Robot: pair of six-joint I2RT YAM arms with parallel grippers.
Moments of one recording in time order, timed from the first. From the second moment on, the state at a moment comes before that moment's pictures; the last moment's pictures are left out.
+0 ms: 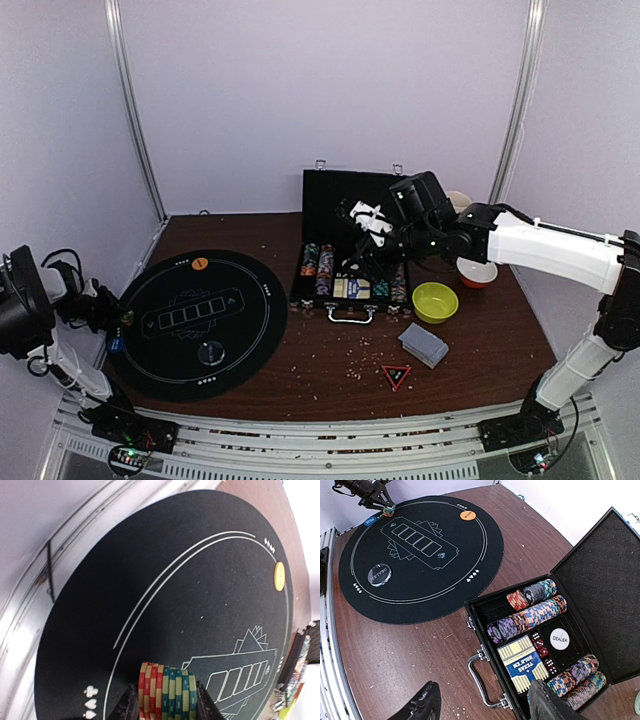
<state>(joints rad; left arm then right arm) 0.67 1.50 0.73 -0.44 0.56 -0.20 0.81 1.54 1.31 -0.43 -0.13 -0.23</state>
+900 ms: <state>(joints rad) 0.77 1.46 0.61 -0.30 0.64 -0.29 0.81 1.54 1.32 -0.46 -0.15 -0.26</state>
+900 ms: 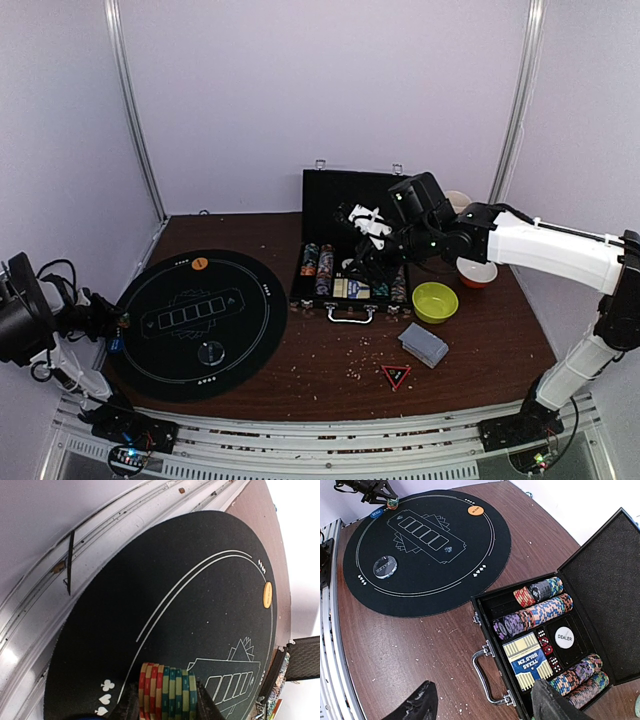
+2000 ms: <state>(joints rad) 0.39 1.43 1.01 -0.69 -0.04 -0.06 0.83 1.54 1.36 -0.47 -0.15 -0.26</state>
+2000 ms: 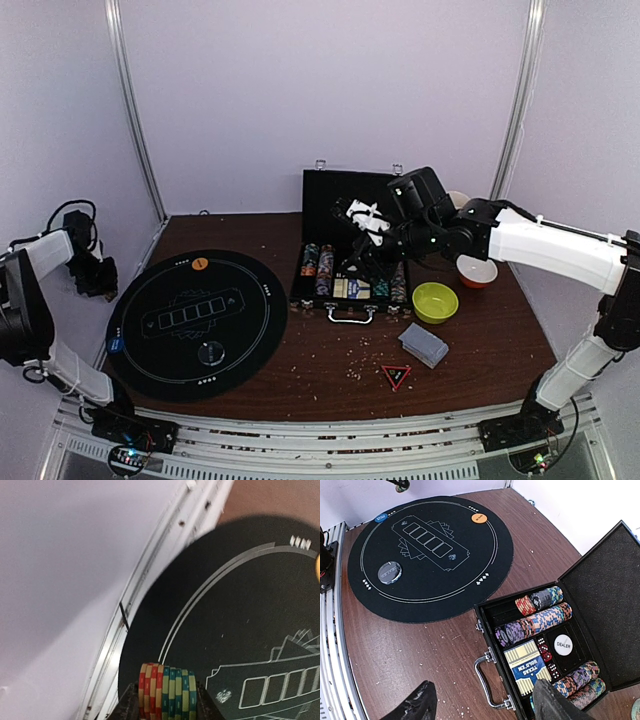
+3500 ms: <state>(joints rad) 0.26 1.73 1.03 -0.73 -0.09 0.00 0.84 1.54 1.36 -0.49 -0.15 -0.27</state>
